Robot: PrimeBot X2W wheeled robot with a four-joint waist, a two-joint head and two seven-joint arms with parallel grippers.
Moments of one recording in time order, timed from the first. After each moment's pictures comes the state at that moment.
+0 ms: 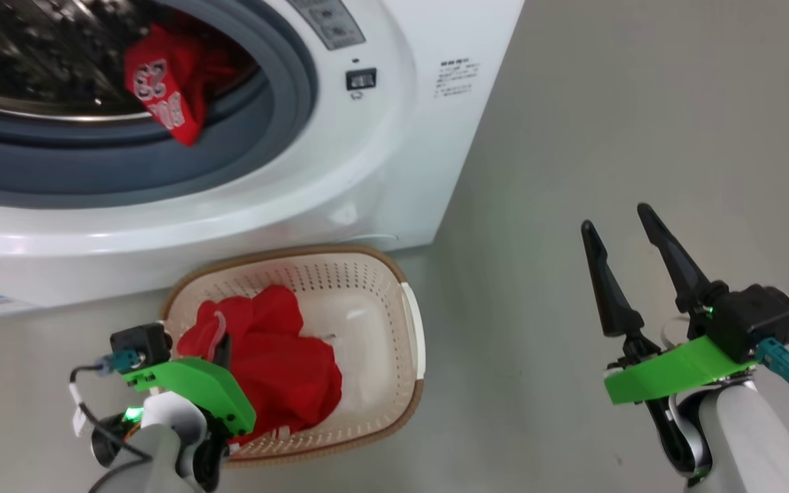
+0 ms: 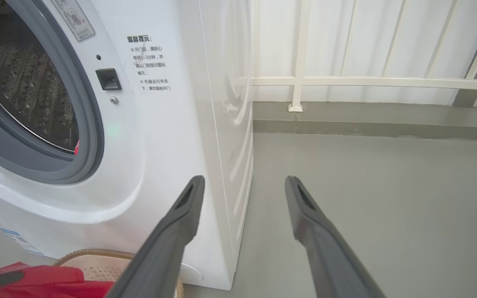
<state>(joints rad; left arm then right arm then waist) -0.56 0.04 -0.16 0.98 -0.58 -0.05 -0.08 -0.23 -0.08 0.08 0.16 0.24 0.12 -0.26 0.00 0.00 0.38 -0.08</state>
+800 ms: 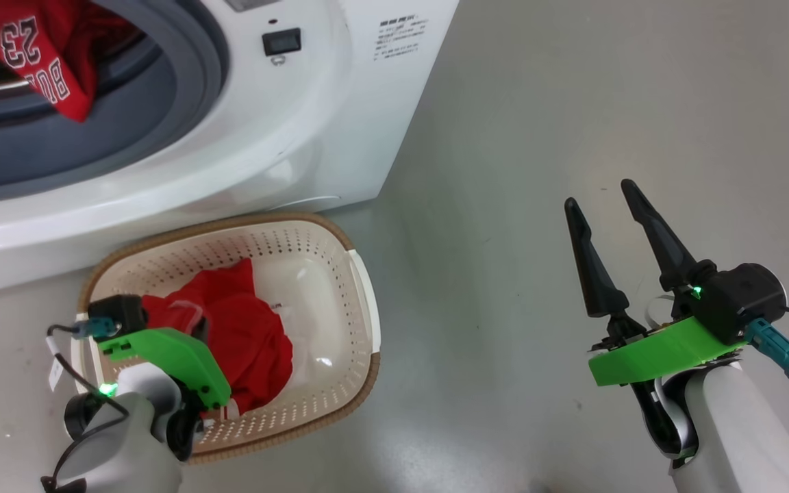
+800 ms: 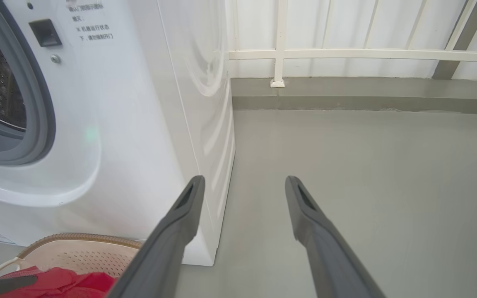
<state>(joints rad) -0.76 0.07 -0.19 1.28 -0.60 -0.11 -0.07 -0.30 -0.06 0.10 0.17 0.25 0.12 -0.26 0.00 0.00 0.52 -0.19</state>
